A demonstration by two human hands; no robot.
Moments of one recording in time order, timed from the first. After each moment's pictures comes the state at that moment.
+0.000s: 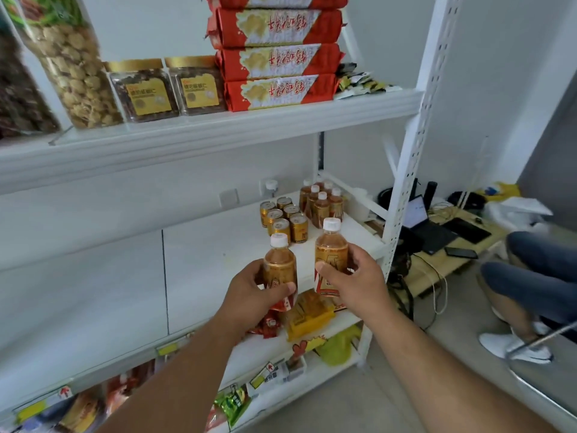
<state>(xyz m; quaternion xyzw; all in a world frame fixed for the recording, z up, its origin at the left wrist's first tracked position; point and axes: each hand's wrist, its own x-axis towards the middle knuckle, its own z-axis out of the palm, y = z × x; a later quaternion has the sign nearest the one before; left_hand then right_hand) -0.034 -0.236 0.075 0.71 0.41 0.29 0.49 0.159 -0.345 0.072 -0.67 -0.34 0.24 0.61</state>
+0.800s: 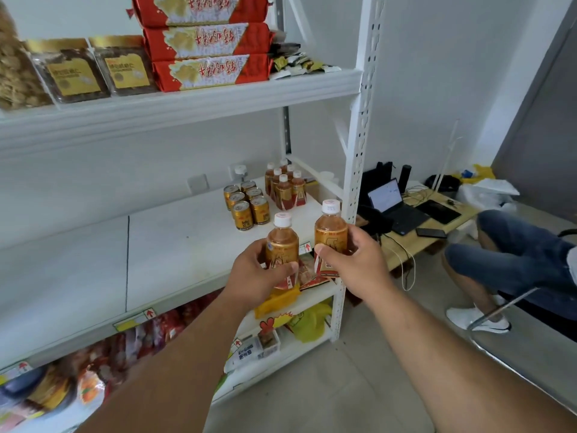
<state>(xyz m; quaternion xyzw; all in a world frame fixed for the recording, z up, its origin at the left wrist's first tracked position) 0.058 -0.331 0.077 0.72 0.38 0.30 0.50 0.239 -0.448 0.078 -0.68 -0.36 0.22 0.60</state>
